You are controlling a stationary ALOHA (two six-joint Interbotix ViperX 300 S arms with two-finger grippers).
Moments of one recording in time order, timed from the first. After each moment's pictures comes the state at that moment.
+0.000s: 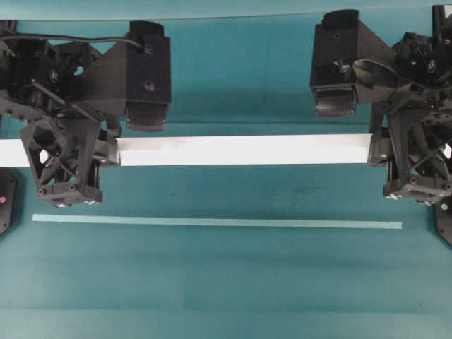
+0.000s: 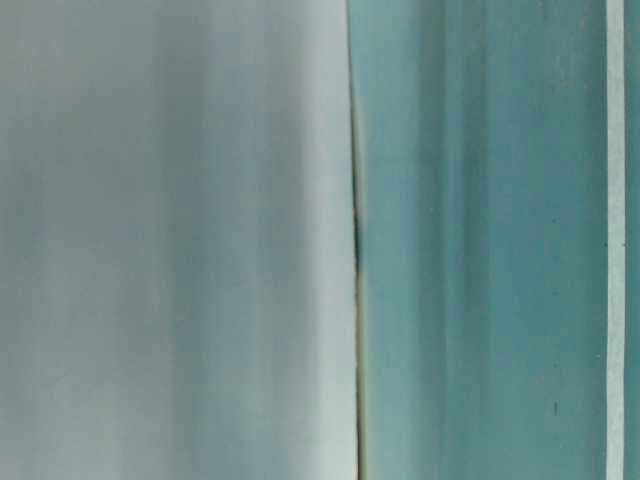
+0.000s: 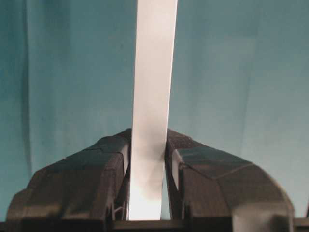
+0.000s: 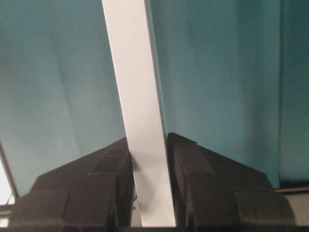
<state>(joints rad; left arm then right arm) -0.01 -0.21 -0.10 0.03 1.47 -0.09 -0.03 -0.24 -0.10 0.06 1.67 0.13</state>
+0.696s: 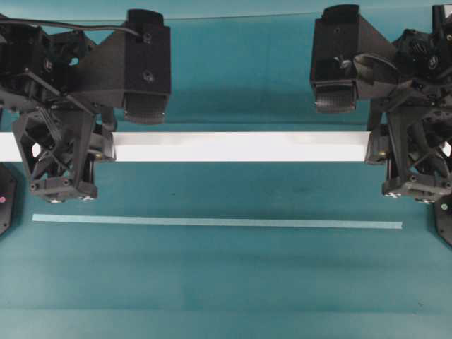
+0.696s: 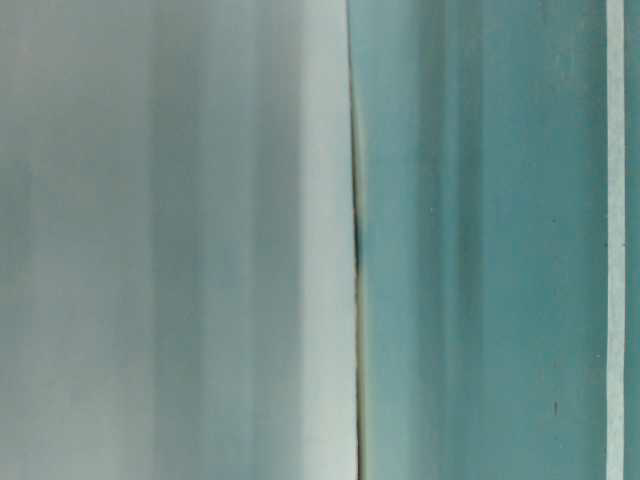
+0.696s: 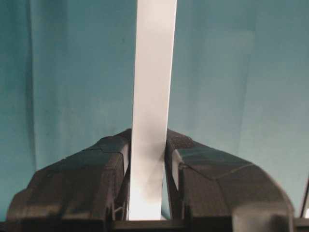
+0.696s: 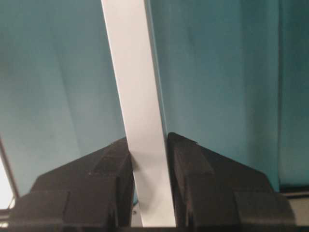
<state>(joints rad) -0.01 -0.19 -0.18 0.03 1.56 -0.09 -0.03 -0.23 -0.13 0.06 1.67 0.13</state>
